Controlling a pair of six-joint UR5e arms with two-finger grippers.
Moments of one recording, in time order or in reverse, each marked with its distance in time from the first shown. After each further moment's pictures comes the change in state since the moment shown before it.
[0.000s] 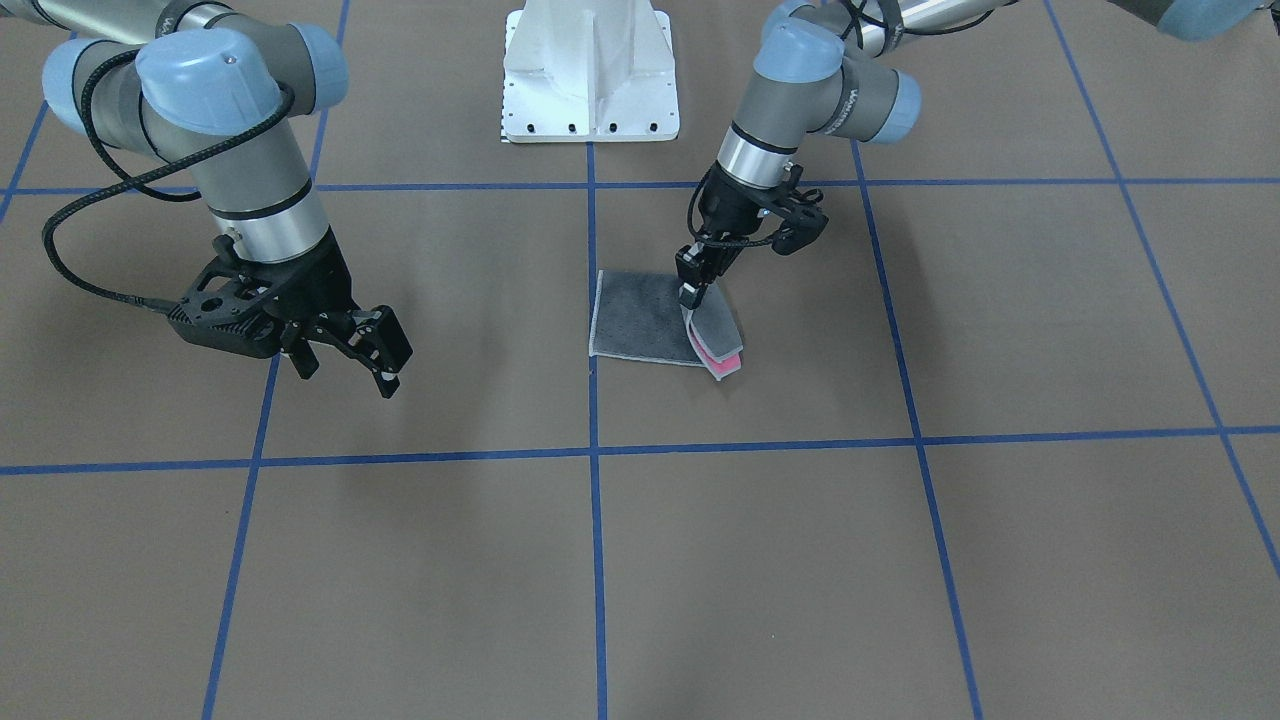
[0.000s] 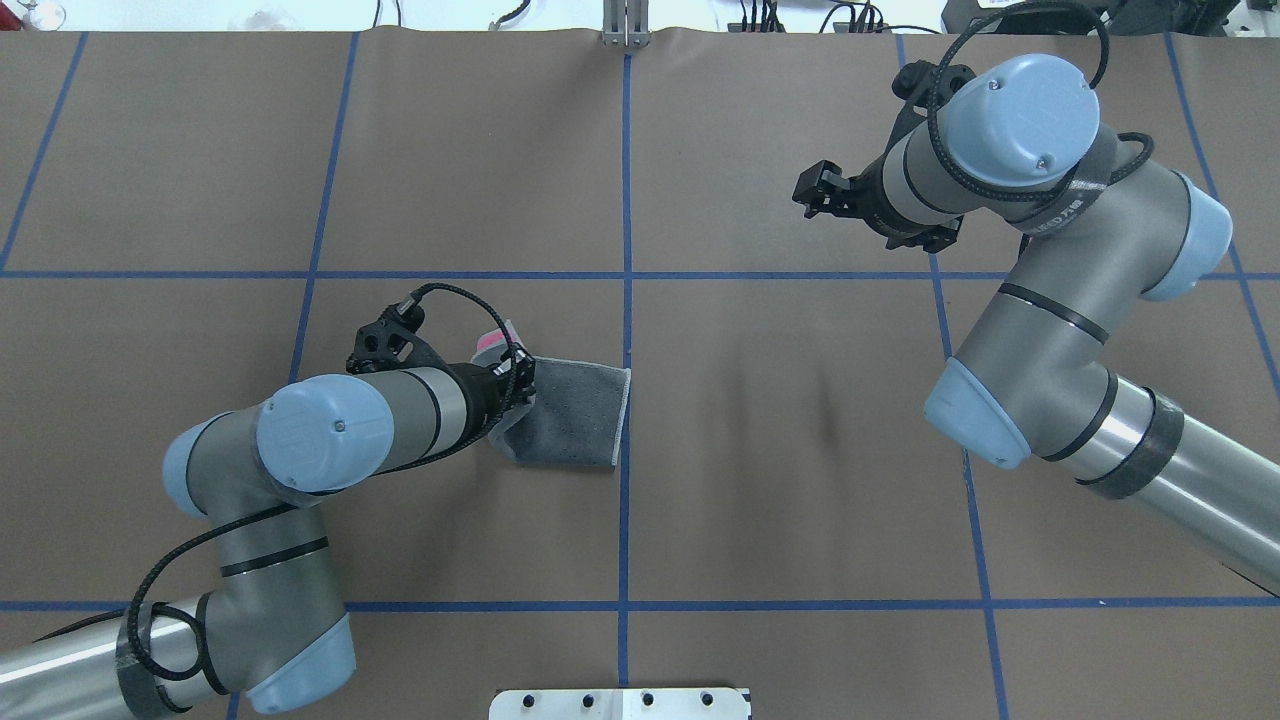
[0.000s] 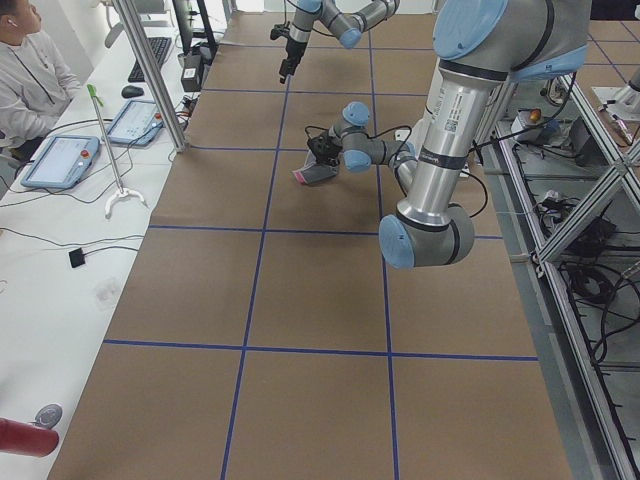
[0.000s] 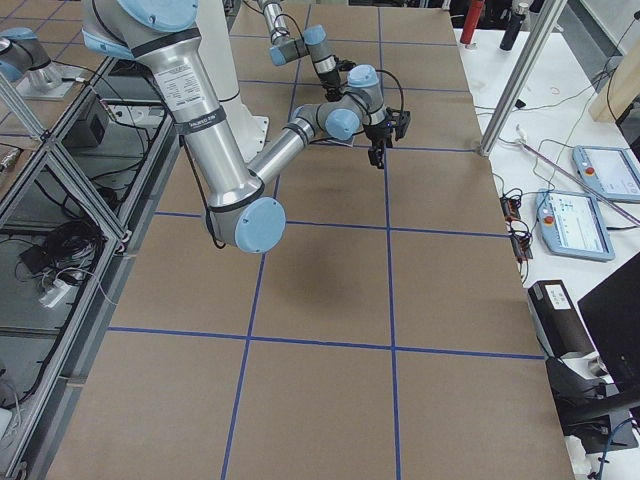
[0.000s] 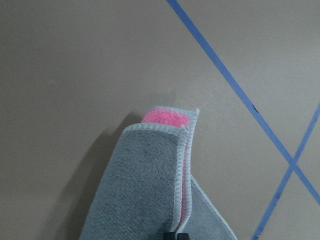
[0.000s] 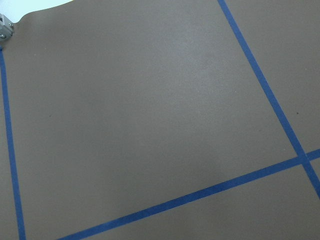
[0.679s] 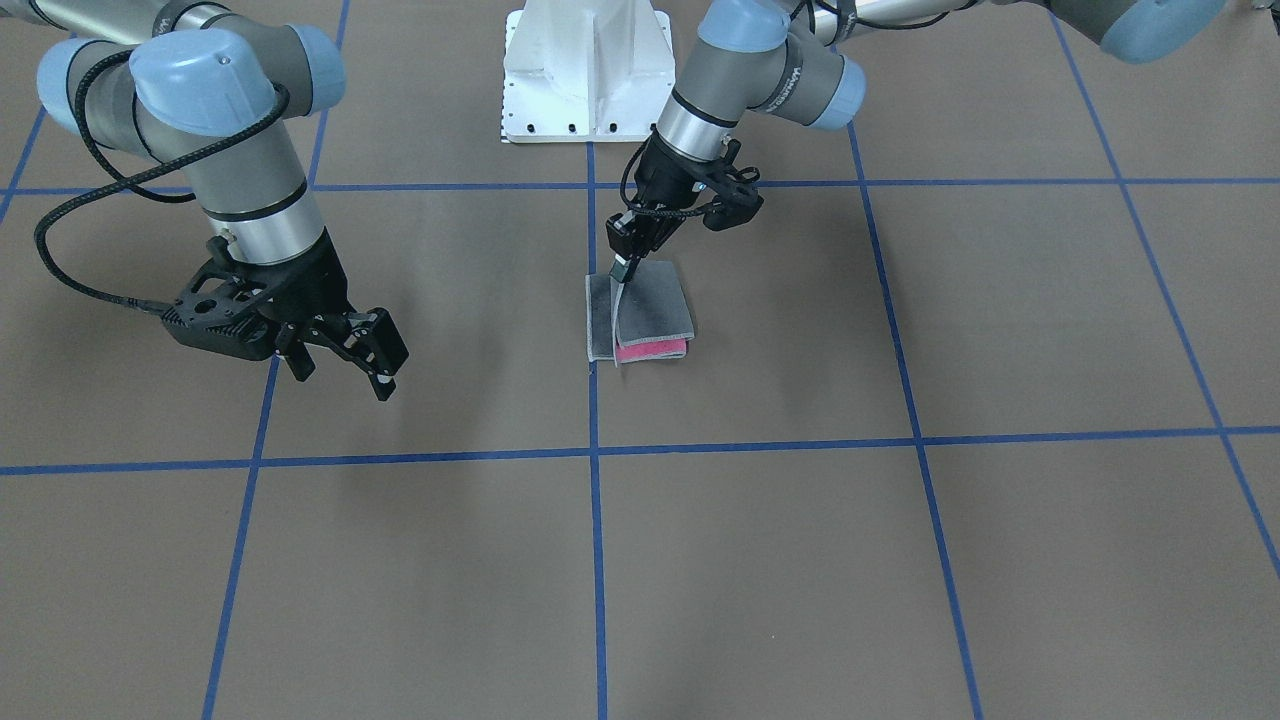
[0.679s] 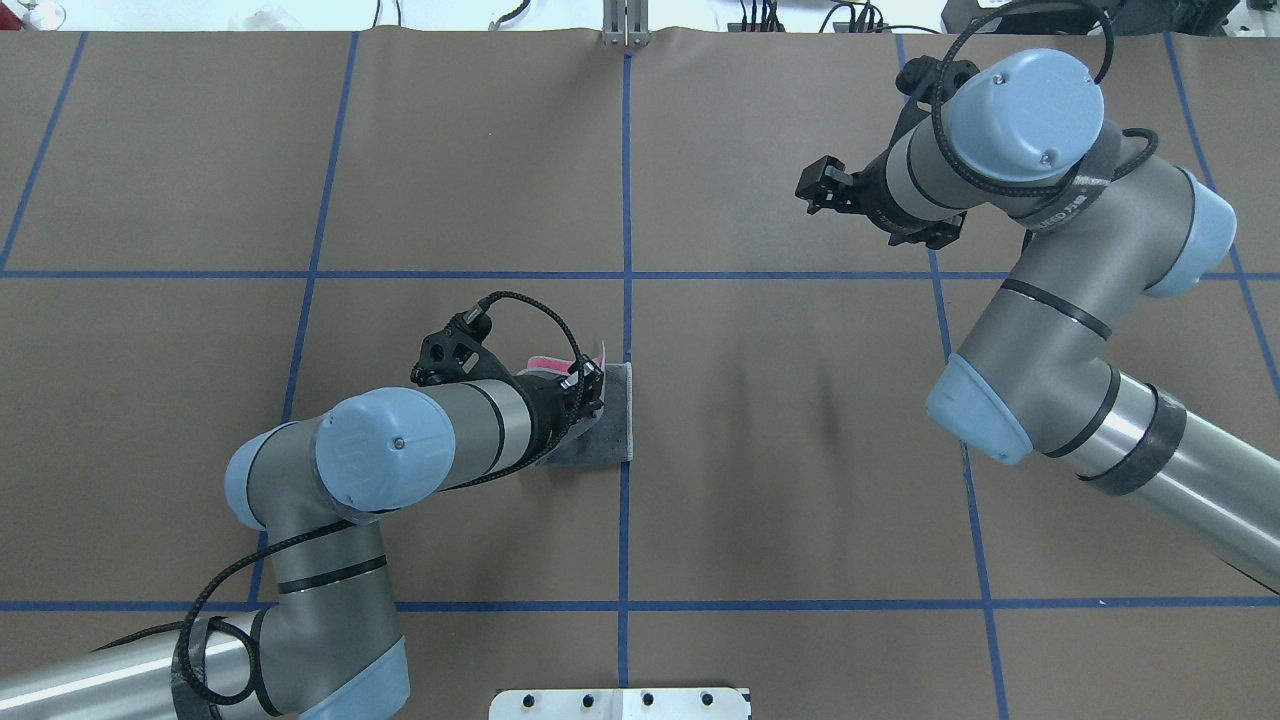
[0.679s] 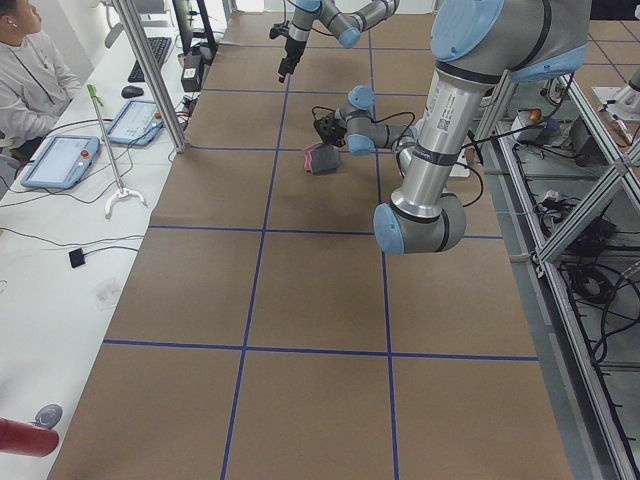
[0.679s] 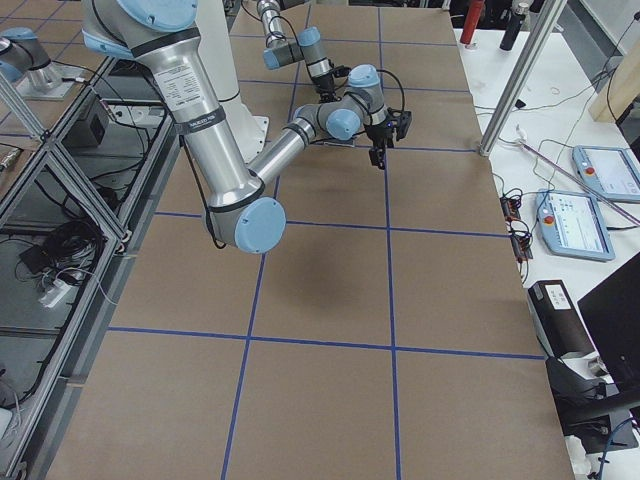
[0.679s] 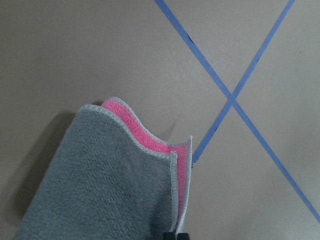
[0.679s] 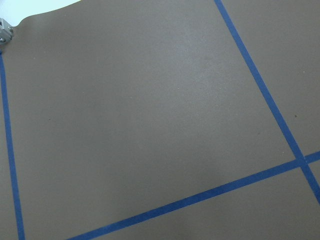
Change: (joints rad) left arm 0.048 -0.083 0.011 0.001 0.002 0.018; right arm 0.005 0.000 -0.001 0.001 0.001 0.000
